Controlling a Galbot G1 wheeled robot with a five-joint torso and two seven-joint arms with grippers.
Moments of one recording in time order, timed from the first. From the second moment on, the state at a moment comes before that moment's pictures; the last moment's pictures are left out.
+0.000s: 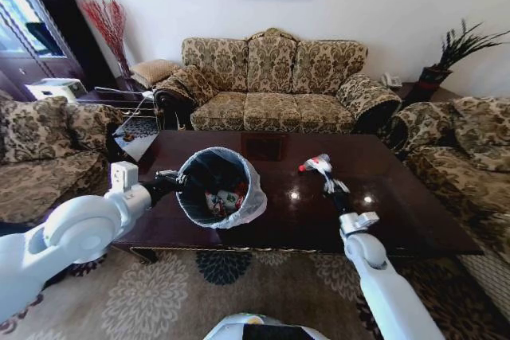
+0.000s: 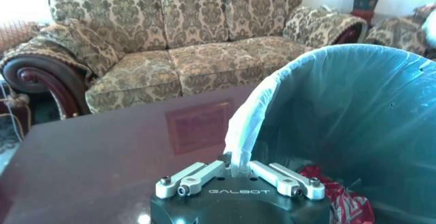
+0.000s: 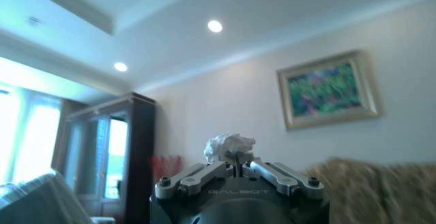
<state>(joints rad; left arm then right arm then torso) 1.60 -0.19 -0.94 -2.39 -1.46 0.42 -0.42 -1.22 1.11 0.45 2.09 0.59 0.20 -0.21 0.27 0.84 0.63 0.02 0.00</state>
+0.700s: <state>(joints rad) 1.57 0.00 -0.95 -2.43 -1.68 0.48 -0.46 -1.32 1.07 0.21 2.37 0.35 0.23 -0.40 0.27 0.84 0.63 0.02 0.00</state>
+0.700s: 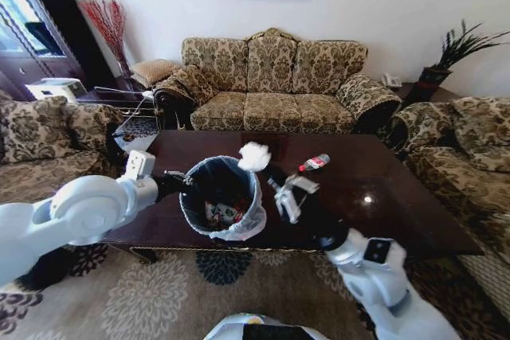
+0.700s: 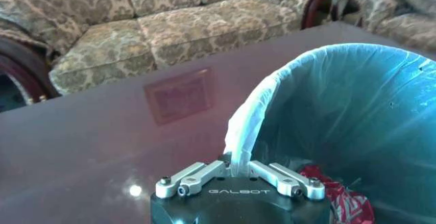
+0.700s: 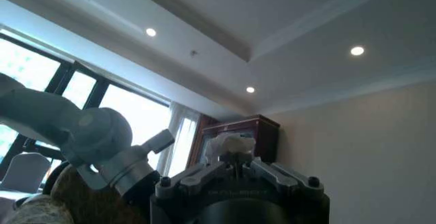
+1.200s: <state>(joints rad) 1.56 -0.02 -0.95 -2.50 -1.71 0.47 -0.50 -1.28 1.09 0.16 2.32 0.33 0.21 -0.37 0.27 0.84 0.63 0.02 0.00</state>
